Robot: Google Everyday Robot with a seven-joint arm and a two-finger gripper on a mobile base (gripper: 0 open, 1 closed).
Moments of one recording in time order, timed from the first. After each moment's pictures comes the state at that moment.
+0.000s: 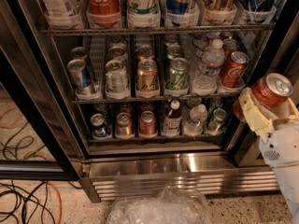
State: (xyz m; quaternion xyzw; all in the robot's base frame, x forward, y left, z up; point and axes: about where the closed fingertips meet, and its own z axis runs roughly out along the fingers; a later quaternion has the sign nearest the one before) arm 0.456 -0.266 0.938 -0.04 0.51 0.12 0.85
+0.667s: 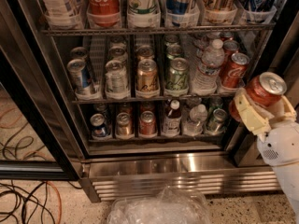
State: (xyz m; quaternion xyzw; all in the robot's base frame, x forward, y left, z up) arm 0.458 -0.255 0.939 -0.07 0.52 0.14 0.84
